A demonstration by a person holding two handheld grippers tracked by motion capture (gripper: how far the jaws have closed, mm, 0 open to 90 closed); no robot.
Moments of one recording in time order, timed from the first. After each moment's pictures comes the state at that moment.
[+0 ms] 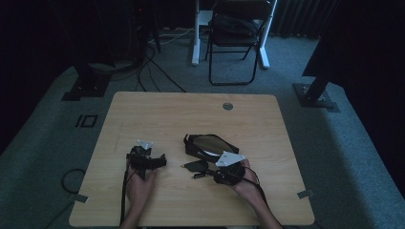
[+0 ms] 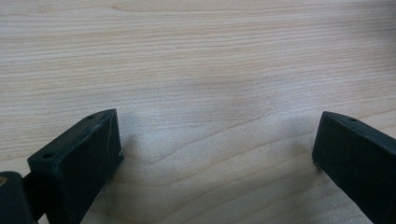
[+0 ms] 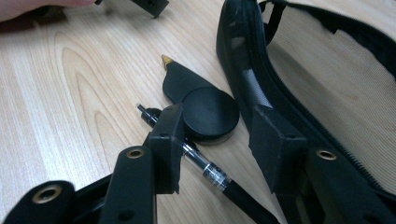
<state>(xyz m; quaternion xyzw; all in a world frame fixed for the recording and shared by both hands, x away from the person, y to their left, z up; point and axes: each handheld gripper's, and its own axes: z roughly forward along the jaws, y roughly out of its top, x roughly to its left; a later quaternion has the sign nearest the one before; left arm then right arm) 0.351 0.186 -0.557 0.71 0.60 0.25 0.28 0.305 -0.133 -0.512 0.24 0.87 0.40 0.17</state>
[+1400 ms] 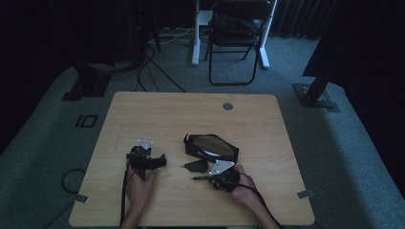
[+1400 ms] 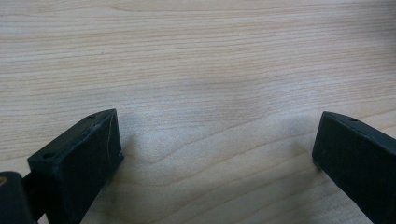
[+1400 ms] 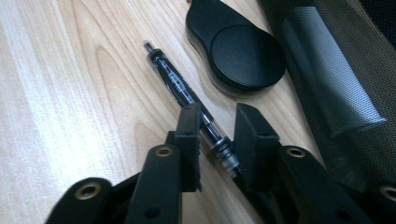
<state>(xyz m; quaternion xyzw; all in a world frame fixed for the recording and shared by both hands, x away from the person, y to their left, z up) 0.351 0.186 -0.557 0.71 0.60 0.25 0.28 0.299 -0.121 -0.542 0.22 0.91 0.32 0.16</state>
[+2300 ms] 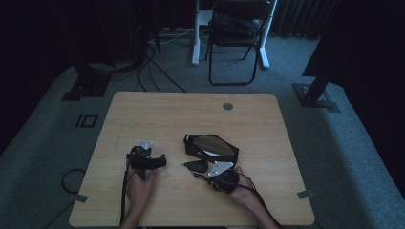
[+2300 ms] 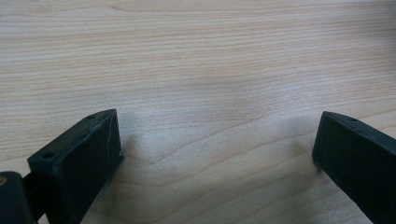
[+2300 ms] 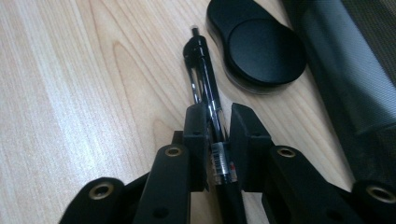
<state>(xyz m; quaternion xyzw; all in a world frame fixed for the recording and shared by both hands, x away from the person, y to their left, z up) 0.351 0.186 -0.557 0.71 0.60 0.25 0.28 0.296 -0.119 -0.544 0.22 0.91 0.32 0.14</state>
